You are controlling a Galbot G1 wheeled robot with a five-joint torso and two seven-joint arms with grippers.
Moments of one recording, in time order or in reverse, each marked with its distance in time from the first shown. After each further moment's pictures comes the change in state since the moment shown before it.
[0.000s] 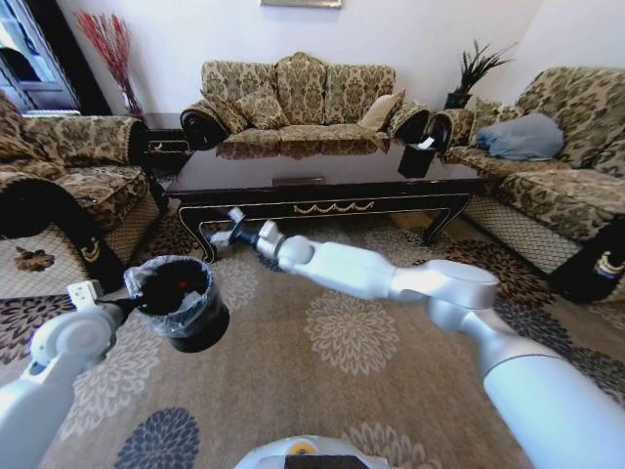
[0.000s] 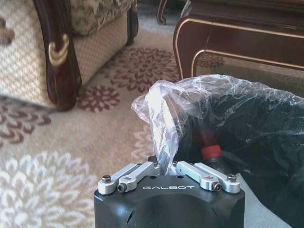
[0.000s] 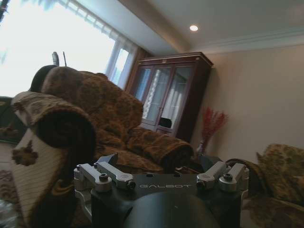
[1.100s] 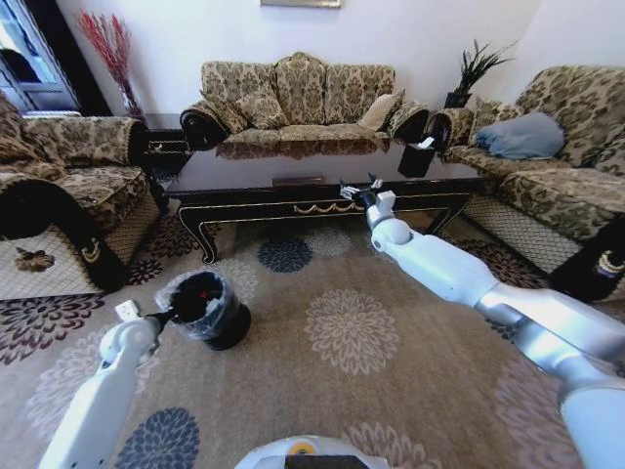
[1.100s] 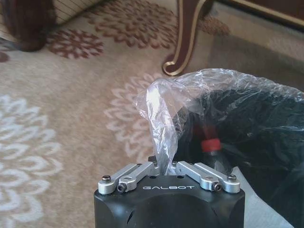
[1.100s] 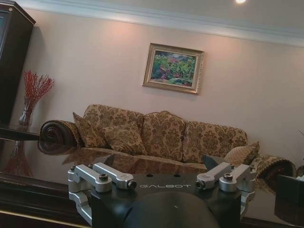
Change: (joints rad) left arm -0.243 -0.212 0.238 0.346 0.169 -0.065 0.114; right arm -0.183 -0.388 0.300 0.012 -0.022 -0.073 0.285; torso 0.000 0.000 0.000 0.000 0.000
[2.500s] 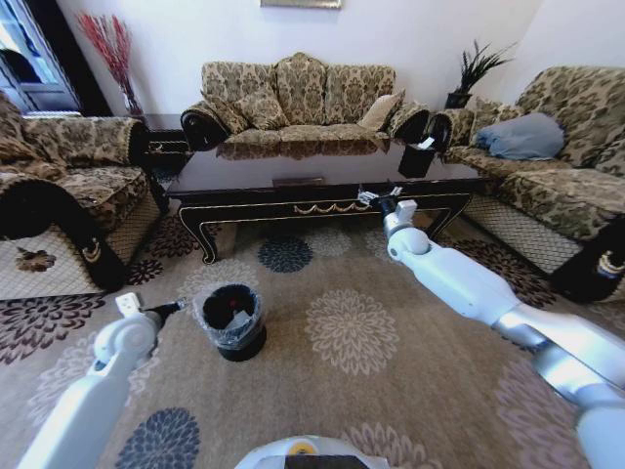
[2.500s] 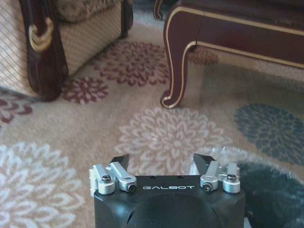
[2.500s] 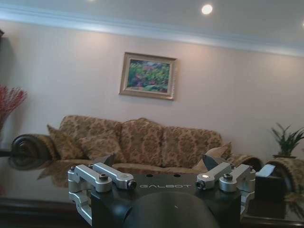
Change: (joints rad) left arm 0.134 0.149 -0.097 -0.296 -0.116 0.037 -0.158; right arm -0.141 -0.133 0.207 0.127 -0.009 -0.004 0.009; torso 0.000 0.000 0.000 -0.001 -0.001
